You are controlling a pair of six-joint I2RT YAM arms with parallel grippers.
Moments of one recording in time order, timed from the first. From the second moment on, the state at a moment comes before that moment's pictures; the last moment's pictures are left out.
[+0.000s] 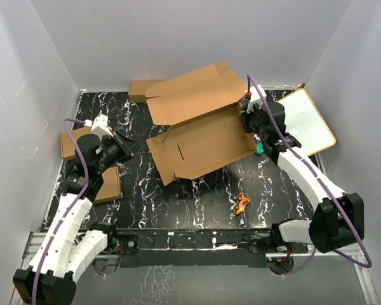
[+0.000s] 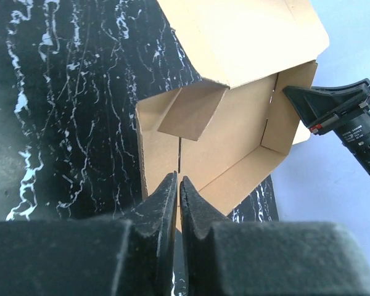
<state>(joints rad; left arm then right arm) -0.20 0.77 0.78 -0.33 0.31 -0.73 0.26 1.29 0.98 -0.02 -0.08 -0.13</state>
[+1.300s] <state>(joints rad) -0.62 1.28 0.83 0.07 0.01 -0.76 0.22 1.27 0.92 0.00 -0.16 -0.10</state>
